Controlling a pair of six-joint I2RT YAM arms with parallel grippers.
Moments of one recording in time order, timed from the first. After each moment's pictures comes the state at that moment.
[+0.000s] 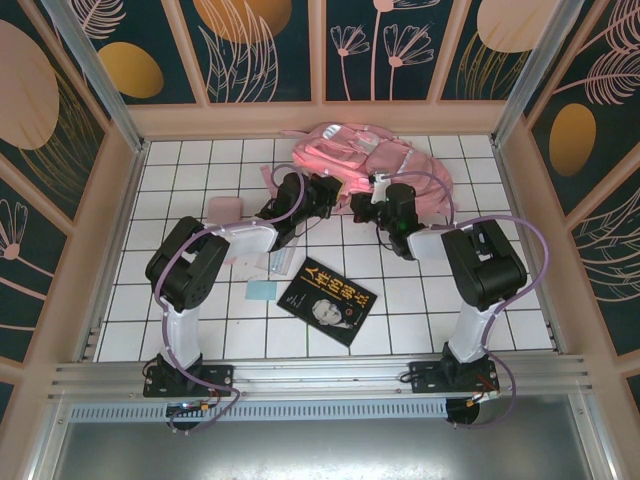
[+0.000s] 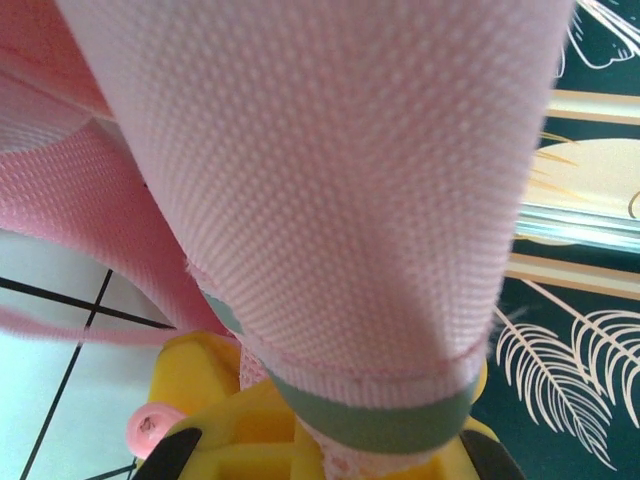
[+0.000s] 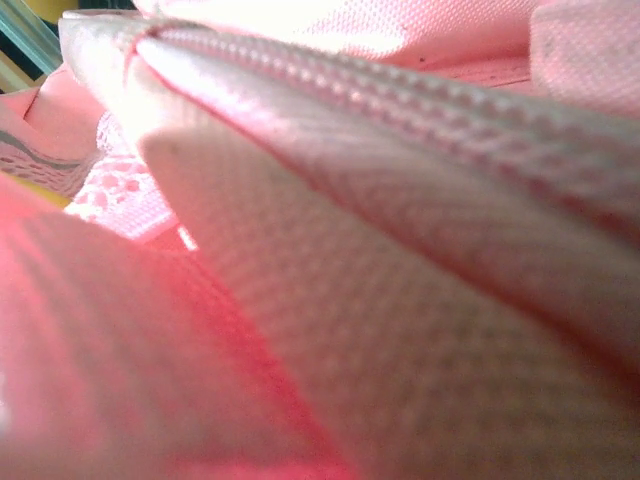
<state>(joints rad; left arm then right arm) -0.64 1.97 1.17 0.56 0.15 -1.64 0.40 1.82 0.82 0.68 -0.26 0.35</state>
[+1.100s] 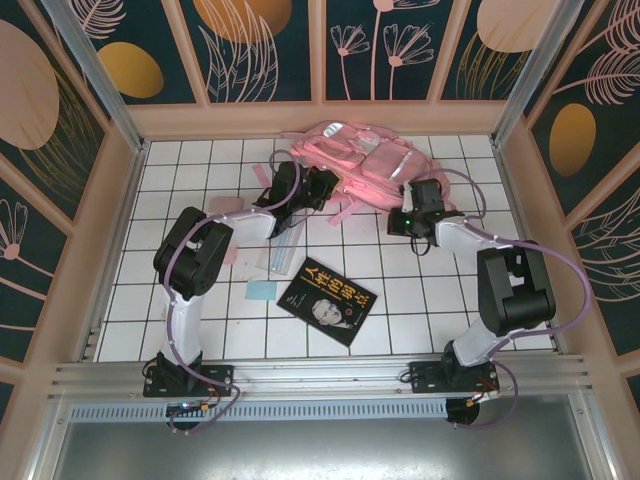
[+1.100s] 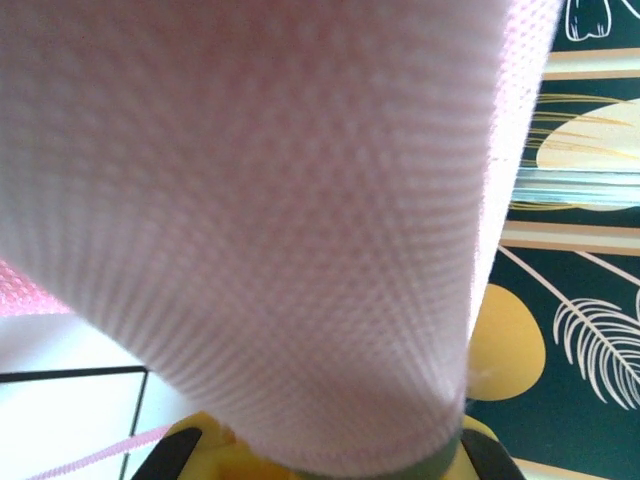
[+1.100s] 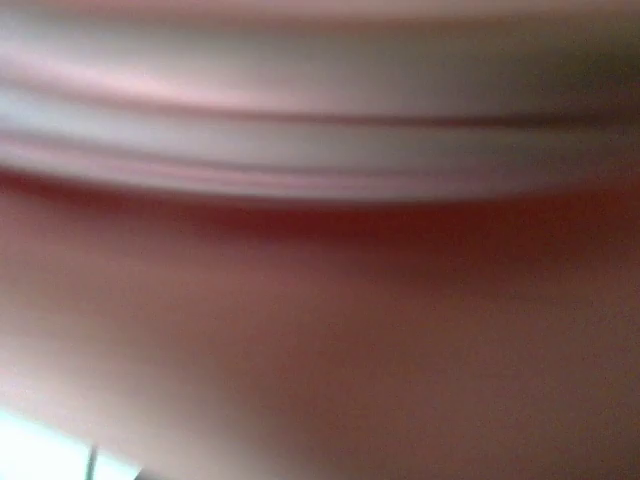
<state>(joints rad) -0.55 2.07 1.29 0.50 0.29 -1.44 0.22 1.60 0.91 -0.24 -0.17 0.29</state>
